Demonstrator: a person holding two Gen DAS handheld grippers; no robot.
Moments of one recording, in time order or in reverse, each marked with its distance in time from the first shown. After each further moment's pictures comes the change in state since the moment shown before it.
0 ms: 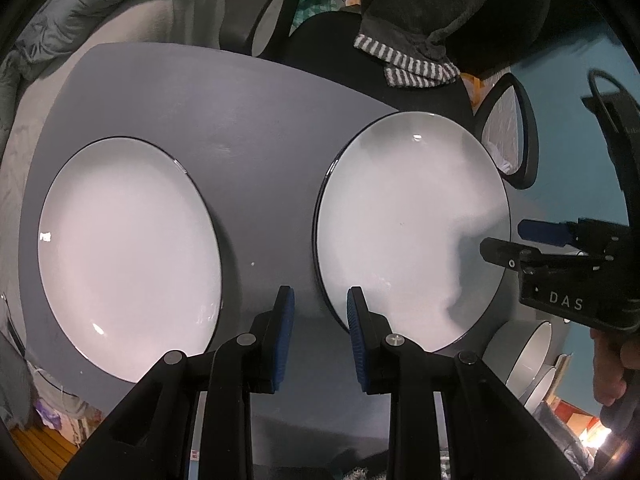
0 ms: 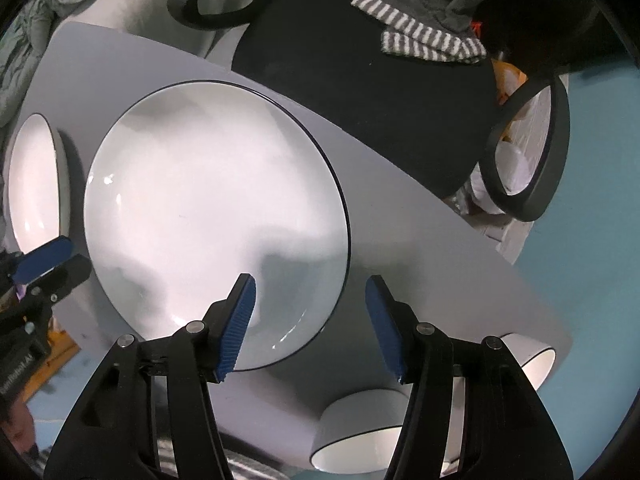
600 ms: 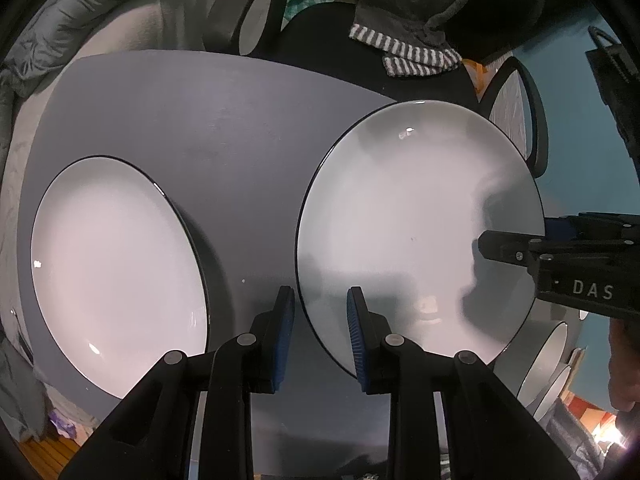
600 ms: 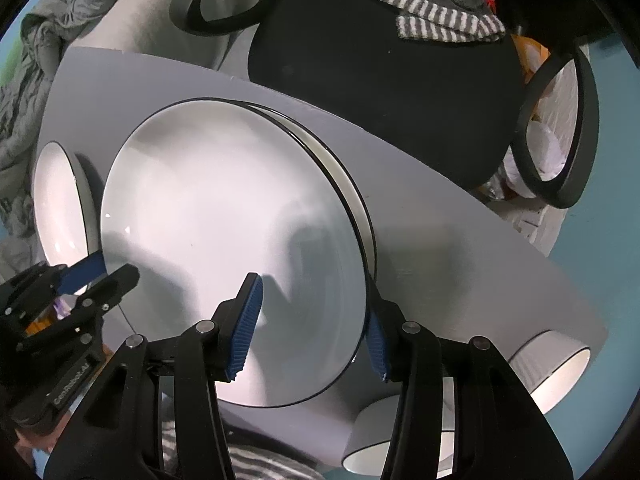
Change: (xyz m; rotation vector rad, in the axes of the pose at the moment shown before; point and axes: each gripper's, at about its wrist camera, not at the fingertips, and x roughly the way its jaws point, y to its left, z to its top) left arm 0.017 -0.010 0.014 0.050 0.021 0.042; right arm 0.006 -0.006 0.011 0.060 0.038 0.140
